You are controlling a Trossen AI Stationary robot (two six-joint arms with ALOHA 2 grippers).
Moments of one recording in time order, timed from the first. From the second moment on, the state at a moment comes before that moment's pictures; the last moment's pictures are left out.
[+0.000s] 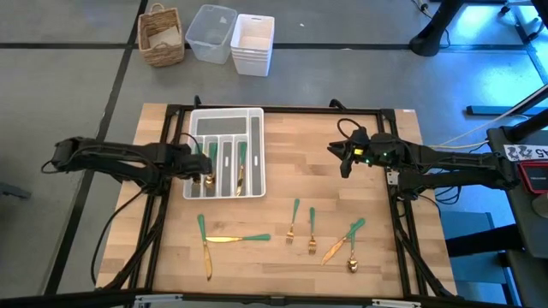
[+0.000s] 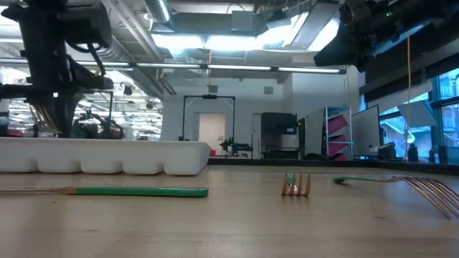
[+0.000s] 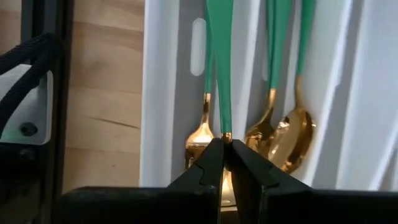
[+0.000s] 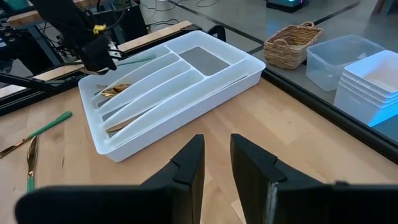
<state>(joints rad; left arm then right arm) 0.08 0.95 0.58 -1.03 -0.28 -1.61 -0.15 0.80 0.61 -0.18 0.23 0.28</state>
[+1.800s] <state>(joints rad) -0.14 0.93 0.75 -0.95 -0.21 -1.64 -0.15 0.80 0.61 -0.18 0.03 0.28</state>
